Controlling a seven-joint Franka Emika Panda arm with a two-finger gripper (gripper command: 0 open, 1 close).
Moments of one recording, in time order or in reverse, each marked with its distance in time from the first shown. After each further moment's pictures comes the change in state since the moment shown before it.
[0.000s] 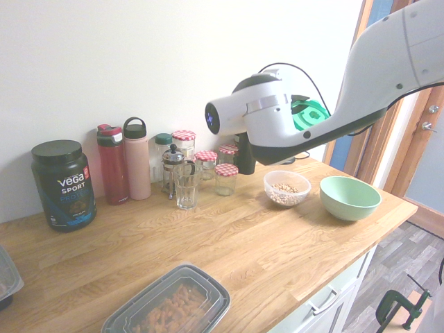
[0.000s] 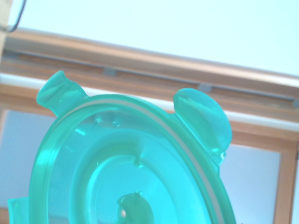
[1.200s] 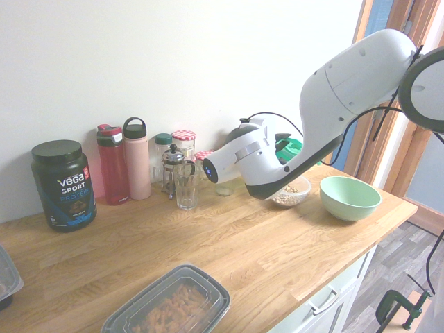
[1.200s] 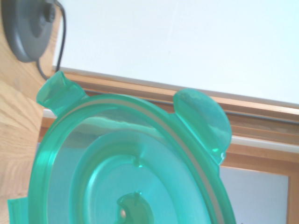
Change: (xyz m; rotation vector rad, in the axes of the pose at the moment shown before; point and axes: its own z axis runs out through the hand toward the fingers) arm -0.046 -0.120 0.011 0.032 0.060 0.012
